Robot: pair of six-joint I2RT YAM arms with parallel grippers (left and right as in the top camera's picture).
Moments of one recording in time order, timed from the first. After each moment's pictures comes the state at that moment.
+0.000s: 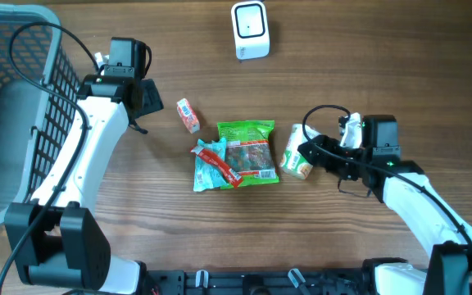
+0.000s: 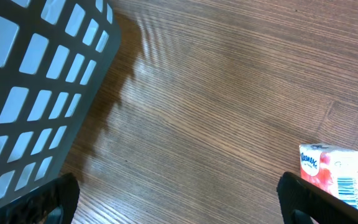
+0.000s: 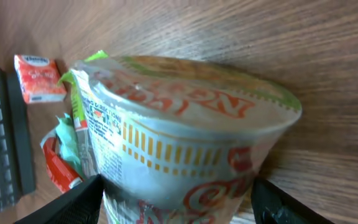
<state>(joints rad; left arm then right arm) -0.10 1.65 1.31 -0.86 -0.37 -0.42 0.06 1.38 0.57 -0.21 -0.56 0.50</state>
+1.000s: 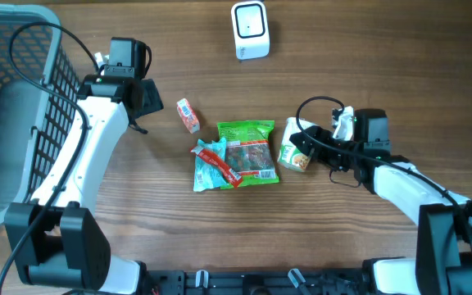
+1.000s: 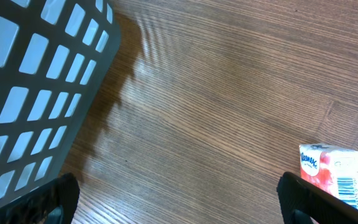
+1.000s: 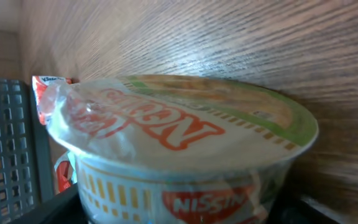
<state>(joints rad) -0.10 1.65 1.31 -0.86 -0.37 -0.42 0.07 1.55 0.57 0.05 -0.62 0.58</state>
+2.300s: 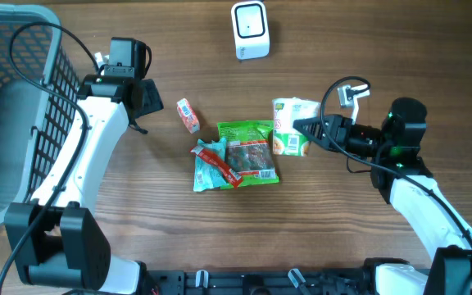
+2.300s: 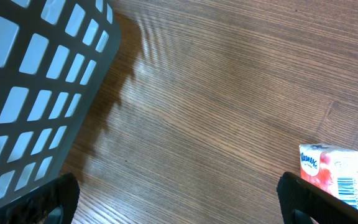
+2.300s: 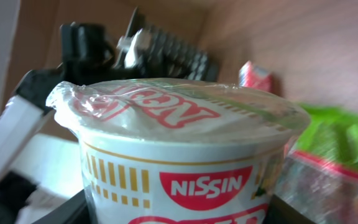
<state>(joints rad) -0.10 1.65 1.31 -0.86 -0.37 -0.42 -0.02 1.36 0.56 0.43 -1.22 0.80</state>
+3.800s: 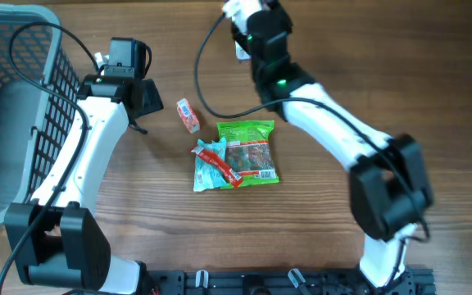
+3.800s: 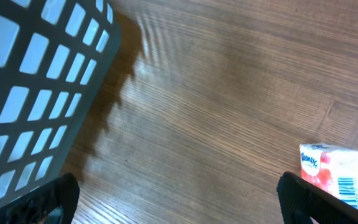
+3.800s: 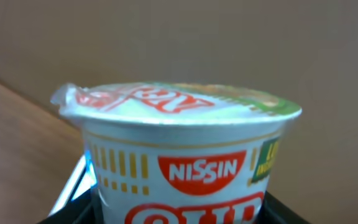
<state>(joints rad) -0.10 1.65 1.31 -0.86 -0.37 -0.42 0.55 2.02 1.52 0.31 0.50 -0.55</state>
